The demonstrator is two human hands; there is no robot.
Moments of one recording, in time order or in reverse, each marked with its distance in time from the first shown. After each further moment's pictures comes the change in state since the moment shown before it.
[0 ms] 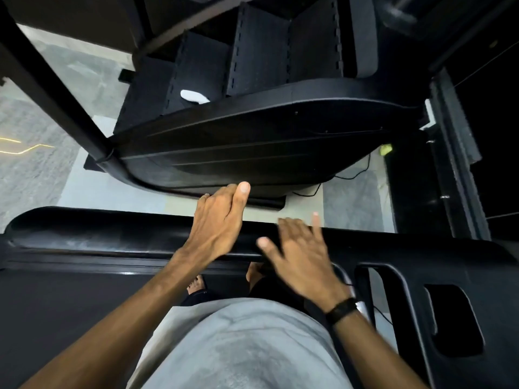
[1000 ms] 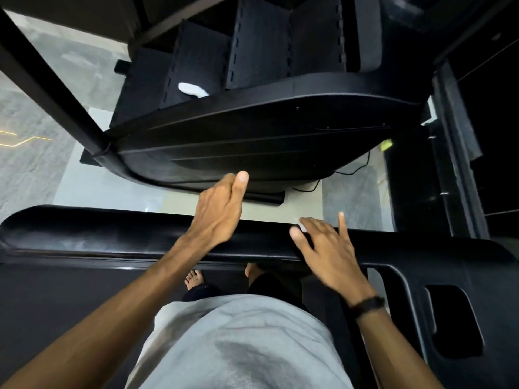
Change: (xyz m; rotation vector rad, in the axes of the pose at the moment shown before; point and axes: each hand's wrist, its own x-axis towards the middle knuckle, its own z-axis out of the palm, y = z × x) left_hand 0.018 -0.003 -0.003 -0.072 -0.025 -0.101; right_hand 0.005 0.043 -0.001 0.112 -0.015 0.087
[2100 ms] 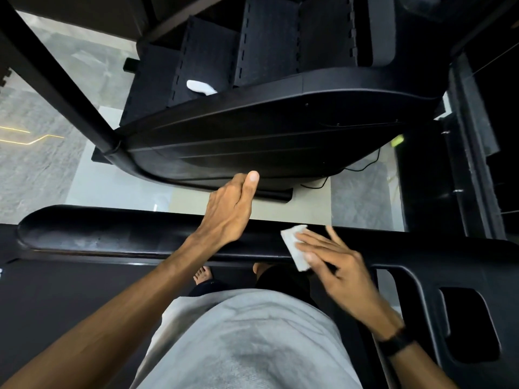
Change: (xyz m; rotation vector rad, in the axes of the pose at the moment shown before) left_hand 0.001 0.000 -0.002 0.013 -0.059 -0.002; right_hand -0.026 0.008 0.015 0.568 0.281 -0.389
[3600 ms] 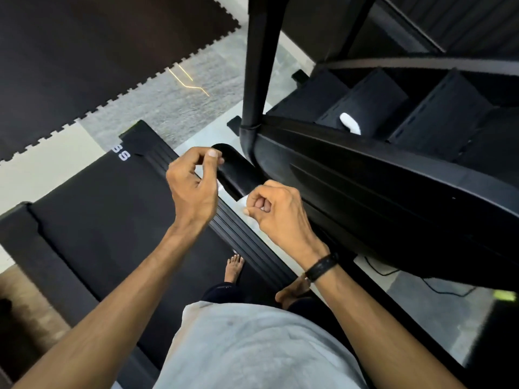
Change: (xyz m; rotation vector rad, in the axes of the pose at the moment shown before) left_hand -0.127 -0.111 -0.135 -0.189 1.308 -0.087; right_hand 0.146 -0.170 0.175 0.034 -0.448 -0.468
